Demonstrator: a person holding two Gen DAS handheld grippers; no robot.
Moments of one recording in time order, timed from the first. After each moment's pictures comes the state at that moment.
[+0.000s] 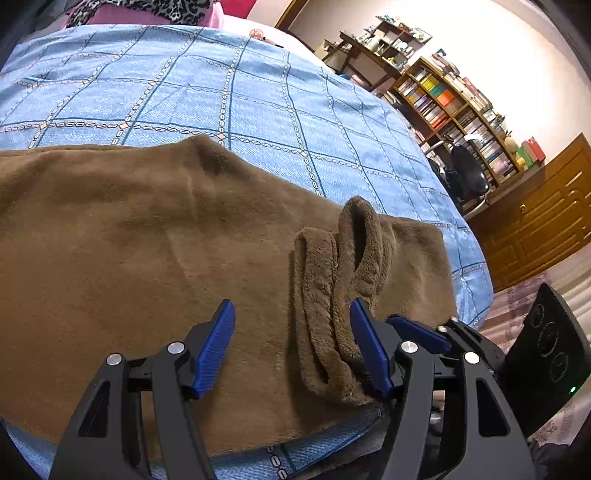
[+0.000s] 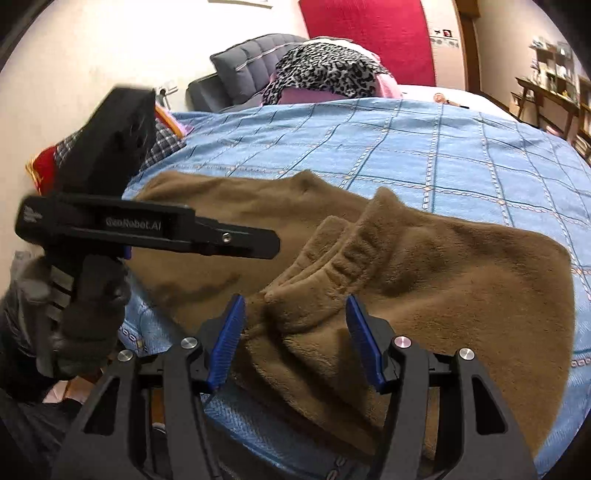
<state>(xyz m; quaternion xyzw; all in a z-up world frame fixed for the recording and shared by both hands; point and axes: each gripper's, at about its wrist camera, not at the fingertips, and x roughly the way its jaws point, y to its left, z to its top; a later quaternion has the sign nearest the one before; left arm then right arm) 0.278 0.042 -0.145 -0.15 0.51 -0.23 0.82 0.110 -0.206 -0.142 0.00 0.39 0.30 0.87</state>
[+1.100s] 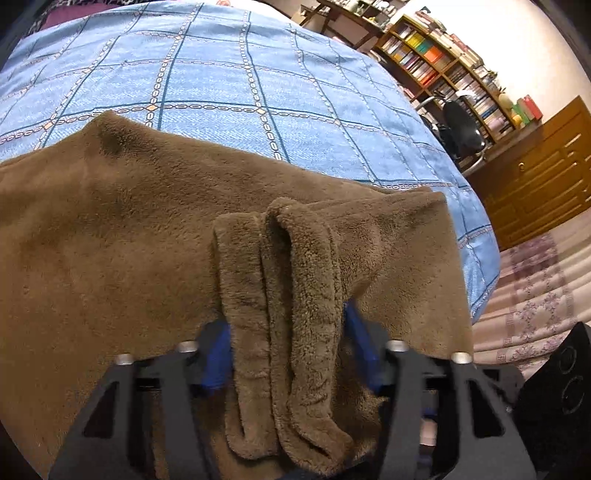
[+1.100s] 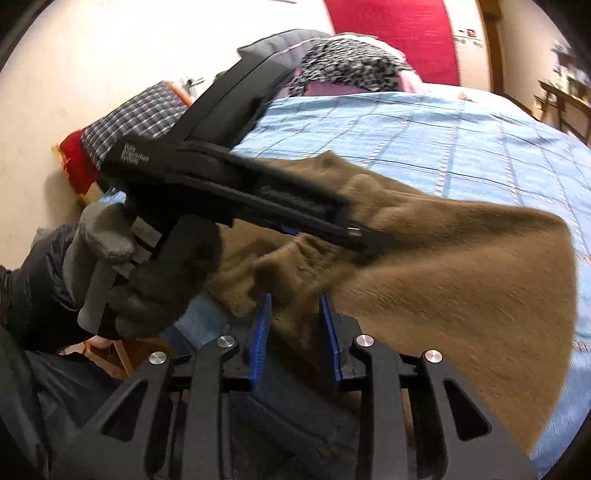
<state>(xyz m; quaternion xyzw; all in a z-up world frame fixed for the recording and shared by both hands) 0.301 -0.022 -0.175 -0.10 0.55 -0.26 0.78 0.085 -0.255 -0.148 0.02 0.39 0.34 0.86</state>
